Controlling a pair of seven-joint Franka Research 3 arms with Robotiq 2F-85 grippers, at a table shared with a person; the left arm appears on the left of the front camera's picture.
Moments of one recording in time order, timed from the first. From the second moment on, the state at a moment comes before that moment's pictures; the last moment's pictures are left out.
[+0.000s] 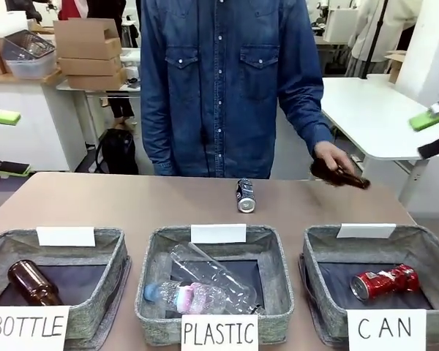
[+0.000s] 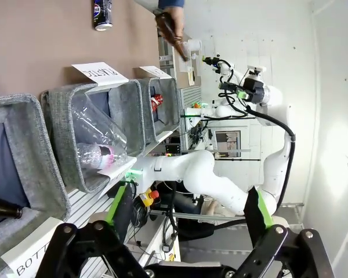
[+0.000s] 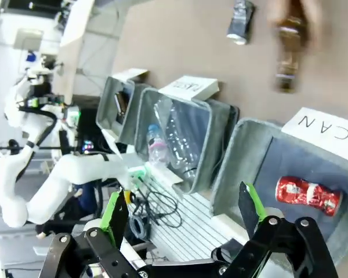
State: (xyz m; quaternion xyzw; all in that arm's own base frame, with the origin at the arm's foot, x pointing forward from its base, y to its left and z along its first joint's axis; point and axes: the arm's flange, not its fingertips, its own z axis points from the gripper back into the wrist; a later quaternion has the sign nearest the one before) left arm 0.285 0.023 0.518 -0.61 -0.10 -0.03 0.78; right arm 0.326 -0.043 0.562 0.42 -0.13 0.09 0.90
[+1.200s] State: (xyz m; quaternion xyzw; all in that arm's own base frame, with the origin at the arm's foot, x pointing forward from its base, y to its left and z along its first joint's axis) left arm 0.285 0.023 0.518 -0.61 -0.10 -0.03 0.78; right arm 0.383 0.020 0.543 0.39 -0.17 0.10 0.90
